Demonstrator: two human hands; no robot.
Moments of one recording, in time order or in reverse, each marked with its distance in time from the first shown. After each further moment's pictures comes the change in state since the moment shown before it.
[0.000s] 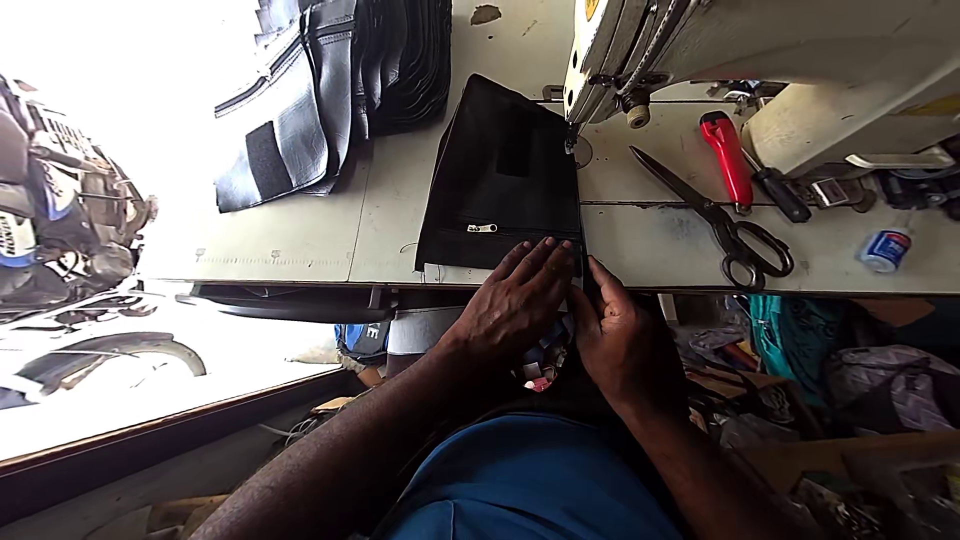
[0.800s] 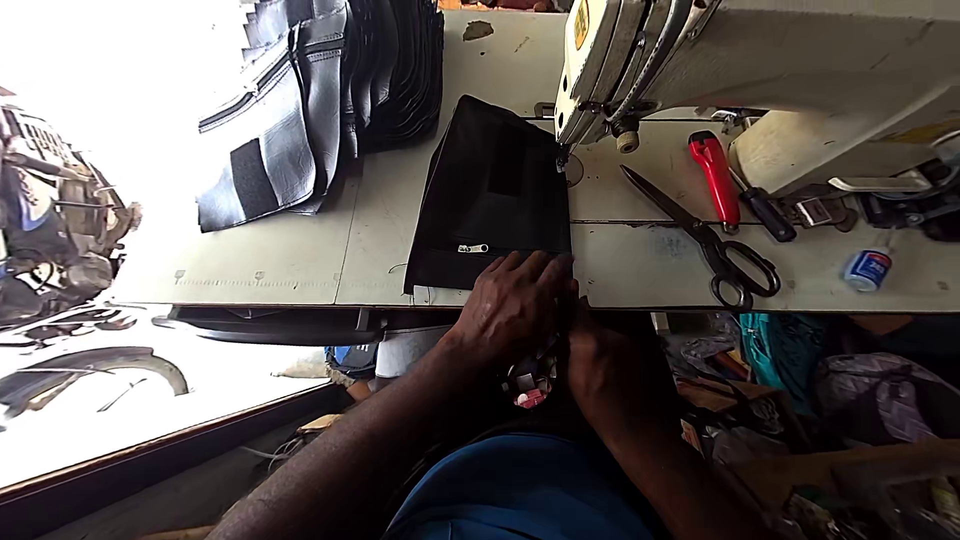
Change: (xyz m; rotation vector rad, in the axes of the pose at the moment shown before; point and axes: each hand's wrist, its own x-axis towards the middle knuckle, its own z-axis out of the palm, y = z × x) left_hand 0.034 -0.006 -0.018 -0.214 0.105 -0.202; right_hand 0.002 -0.017 -0.009 -0.551 -0.207 -0.165
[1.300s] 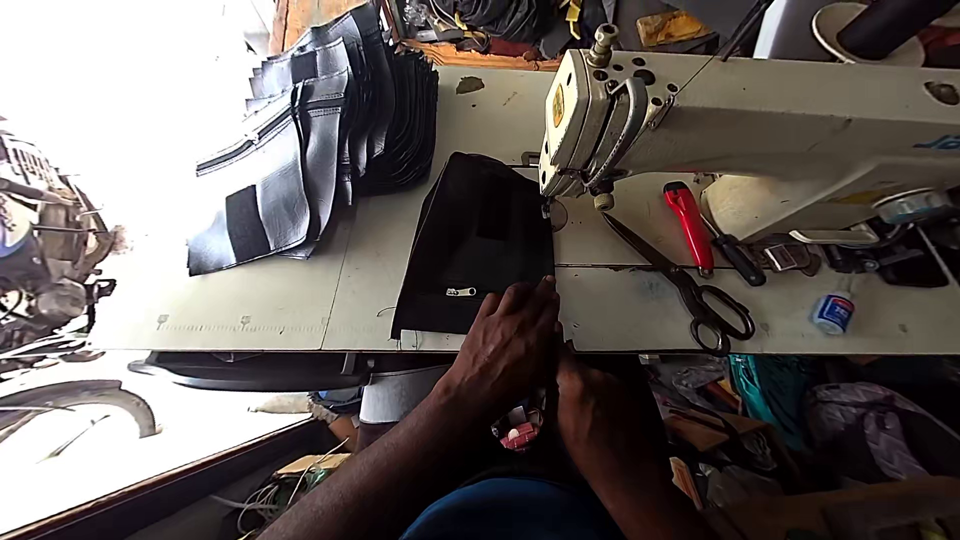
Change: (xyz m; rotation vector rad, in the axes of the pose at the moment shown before) left_hand 0.011 0.004 0.008 0.162 -0.142 -0.018; right_hand 0.013 -0.003 -0.014 -0.050 0.000 -0.043
